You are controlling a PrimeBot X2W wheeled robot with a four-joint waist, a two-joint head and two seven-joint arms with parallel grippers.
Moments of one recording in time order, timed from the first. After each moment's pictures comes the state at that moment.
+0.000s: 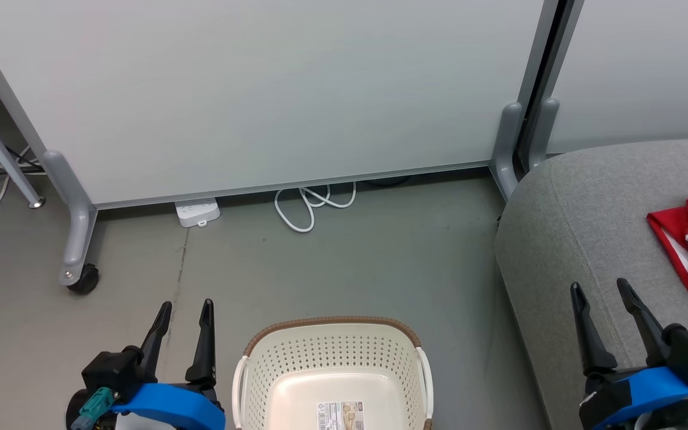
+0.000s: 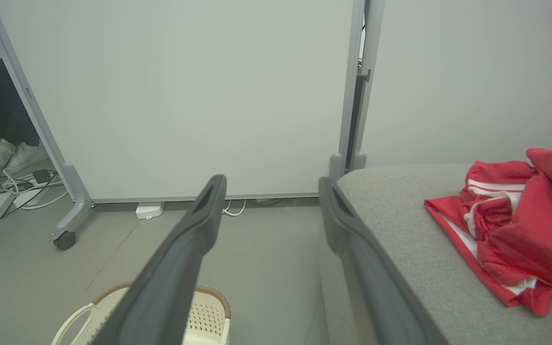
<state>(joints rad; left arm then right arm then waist) -0.08 0.13 -0.16 0.37 -0.39 -0.13 -0.26 0.01 -0.10 -0.07 0.06 0.15 0.13 -0.08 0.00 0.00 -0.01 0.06</state>
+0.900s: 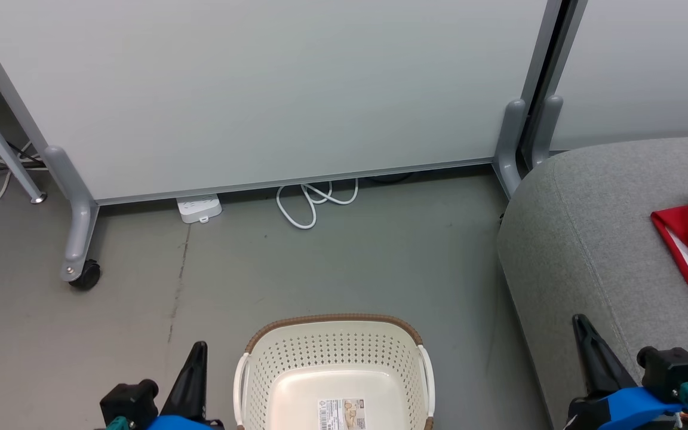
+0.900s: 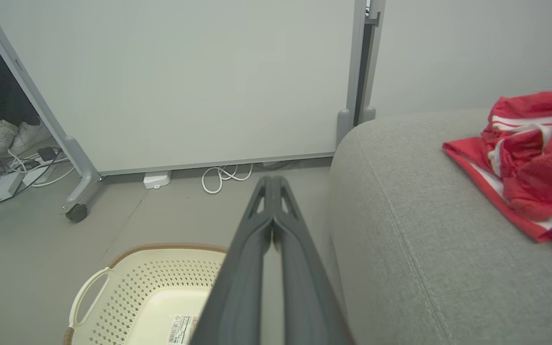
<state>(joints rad) -0.04 0.12 -0.18 0.43 -0.40 -0.13 -0.26 0.03 -0.07 -0.07 0.16 0.15 0.13 -0.08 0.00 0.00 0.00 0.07</state>
